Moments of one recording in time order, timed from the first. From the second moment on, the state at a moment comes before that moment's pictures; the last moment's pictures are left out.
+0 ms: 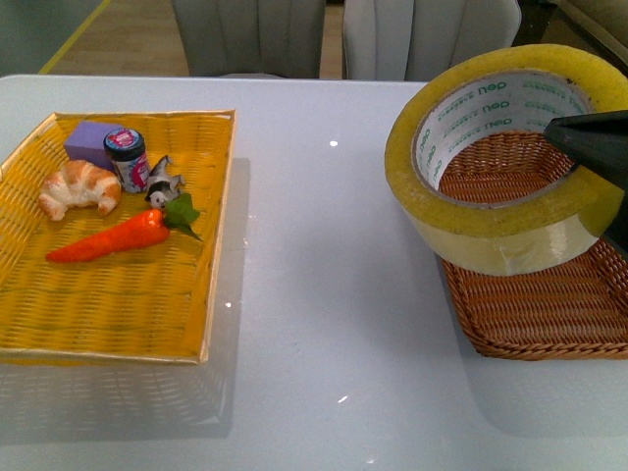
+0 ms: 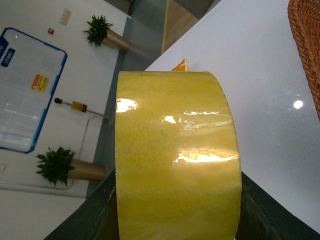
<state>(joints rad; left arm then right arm) -0.39 1.16 0.37 0.78 -0.38 -0.02 0.24 1.29 0.19 0.90 -0.31 0.90</state>
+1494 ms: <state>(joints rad) 0.00 0.26 0.01 0.26 0.00 -0.01 -0.11 2.40 1.01 0.95 -0.32 1.08</state>
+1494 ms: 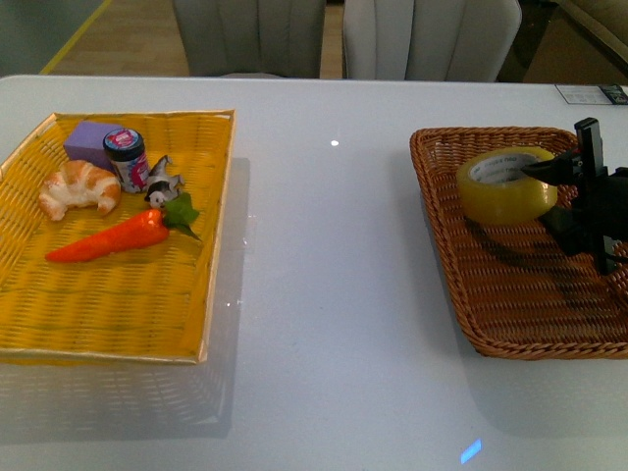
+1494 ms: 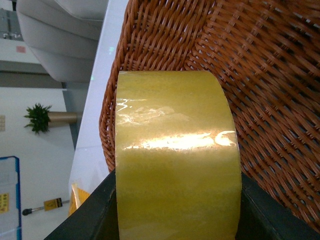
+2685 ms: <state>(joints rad) 0.00 0.02 0.01 0.00 0.00 -0.01 -0.27 1.23 0.23 0.98 -0.27 0.55</state>
